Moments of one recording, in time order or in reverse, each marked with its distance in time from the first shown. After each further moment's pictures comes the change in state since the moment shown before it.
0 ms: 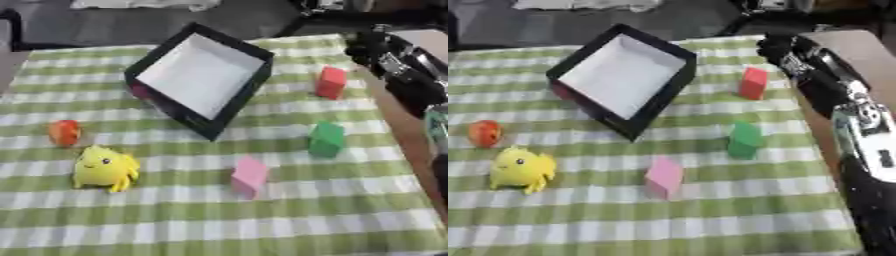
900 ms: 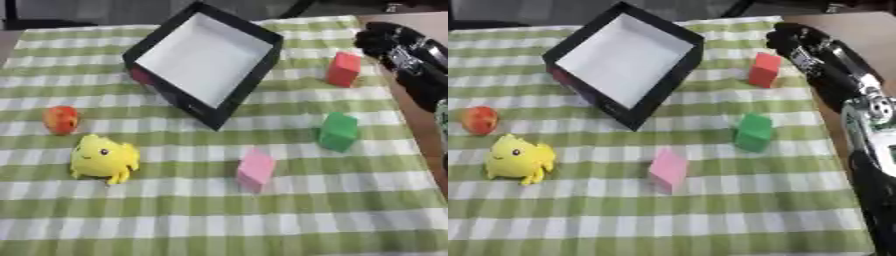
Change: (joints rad) left arm -0.011 0.004 0.005 -0.001 0.002 -0.002 0.004; right arm -0.037 -0.058 -0.001 0.002 0.029 -0.032 -0.003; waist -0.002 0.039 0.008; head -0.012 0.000
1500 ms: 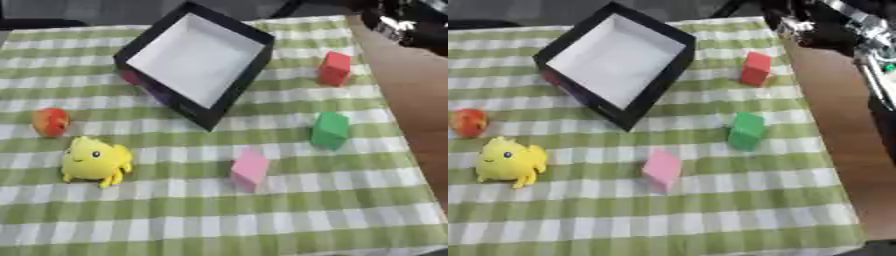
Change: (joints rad) left arm 0.001 0.019 0.000 0.000 0.000 0.001 -0.003; right arm -0.260 -0.316 0.201 0.215 0.131 -0.115 0.124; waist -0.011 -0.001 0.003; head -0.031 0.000
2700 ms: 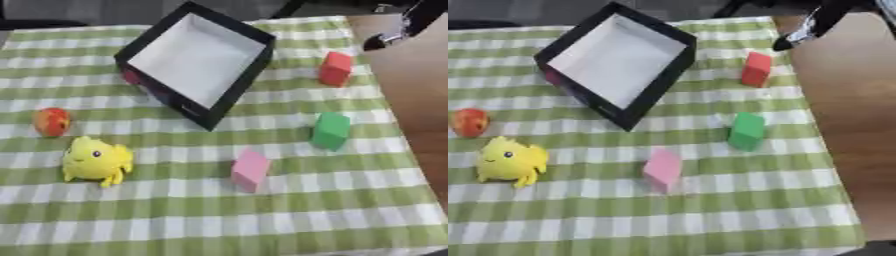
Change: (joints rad) left arm 0.004 0.020 -0.001 0.005 -0.001 0.000 -0.001; right arm -0.378 -0.077 0.295 0.441 0.297 -0.199 0.284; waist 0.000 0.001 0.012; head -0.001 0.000
